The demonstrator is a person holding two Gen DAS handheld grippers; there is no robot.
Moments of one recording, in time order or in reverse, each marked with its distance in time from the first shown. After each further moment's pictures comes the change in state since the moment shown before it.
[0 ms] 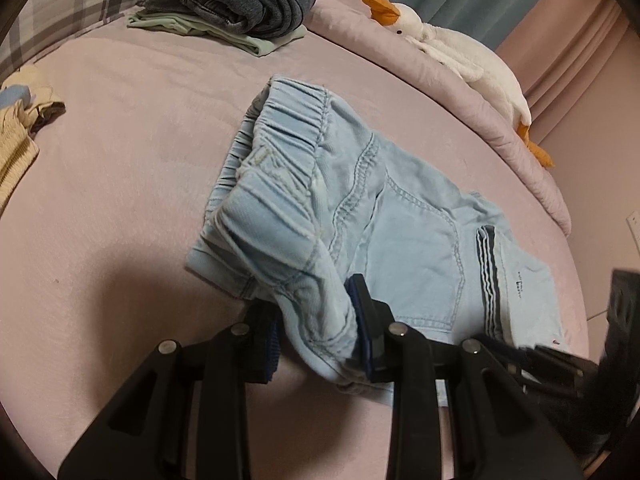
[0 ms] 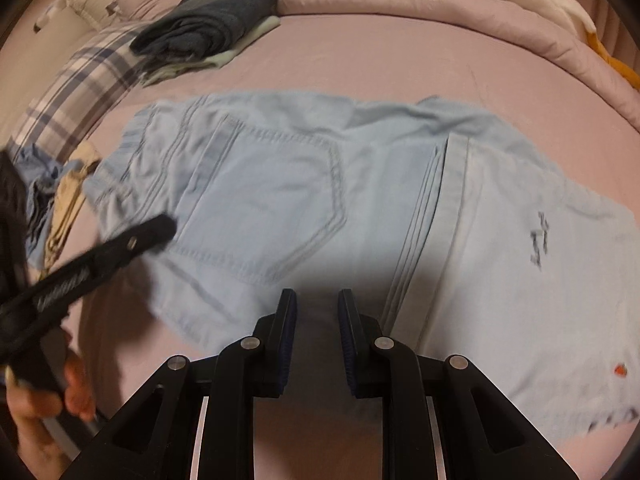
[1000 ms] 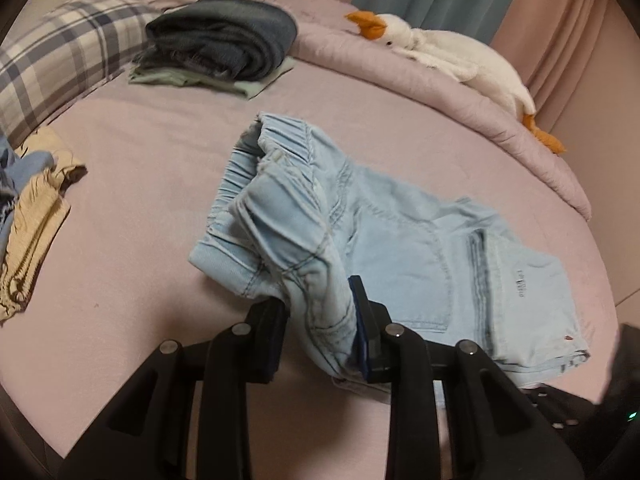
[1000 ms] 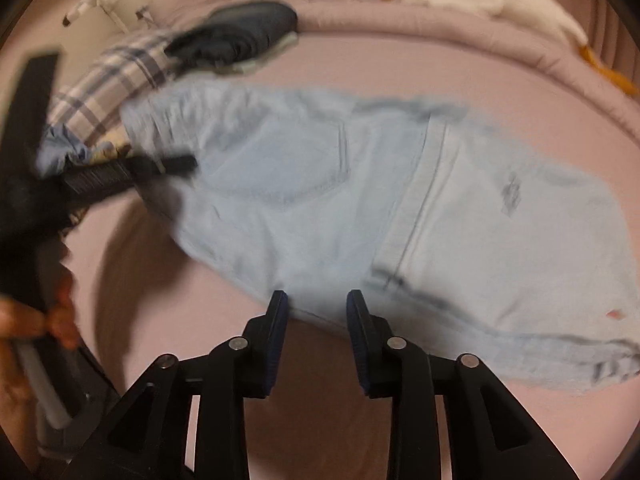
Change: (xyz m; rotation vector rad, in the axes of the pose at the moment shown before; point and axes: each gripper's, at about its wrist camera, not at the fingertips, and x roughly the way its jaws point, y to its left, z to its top) left arm -0.026 -0.037 0.006 0.104 -0.074 0.105; right arm -0.012 -0.009 -0.041 -0.039 -0.088 0.034
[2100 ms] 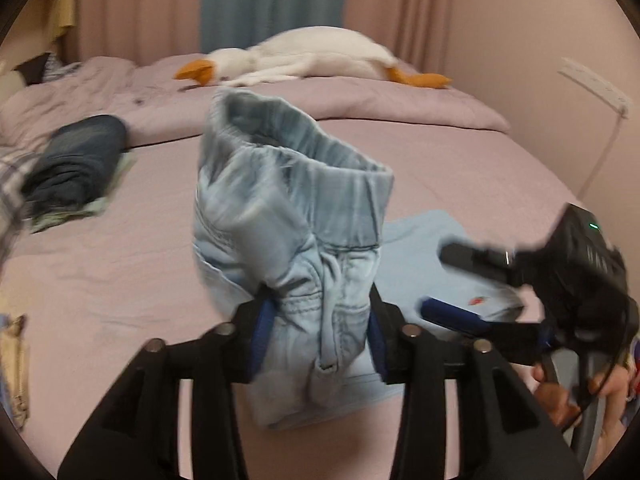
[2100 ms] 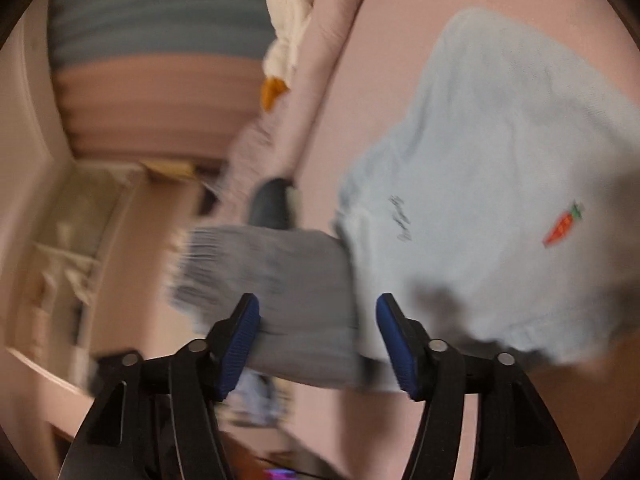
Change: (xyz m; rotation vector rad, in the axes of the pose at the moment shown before) left arm -0.023 -0.172 -0.016 0.448 -0.064 -0.200; right arm -0.023 -0.173 -0.032 0.910 -0.327 0.805
